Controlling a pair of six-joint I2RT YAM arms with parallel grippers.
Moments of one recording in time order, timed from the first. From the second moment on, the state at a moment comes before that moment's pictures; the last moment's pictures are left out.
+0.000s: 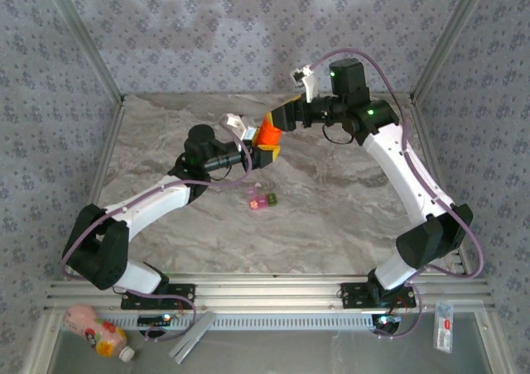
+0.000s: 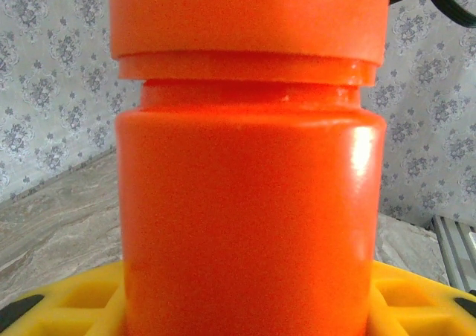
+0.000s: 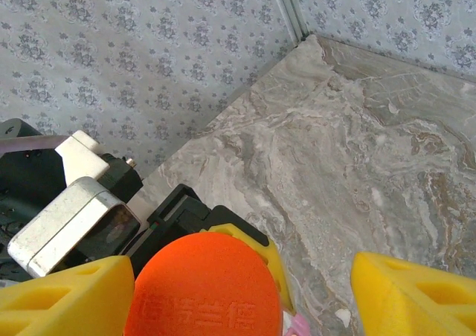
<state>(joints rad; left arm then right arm) -0.58 1.44 0.92 0.51 0.64 -0.15 0.42 1.58 1.74 -0.66 -0.70 0.11</state>
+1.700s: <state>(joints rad) -0.58 1.44 0.91 0.50 0.53 -0.18 0.50 1.52 1.61 -0.52 -0.55 0.20</state>
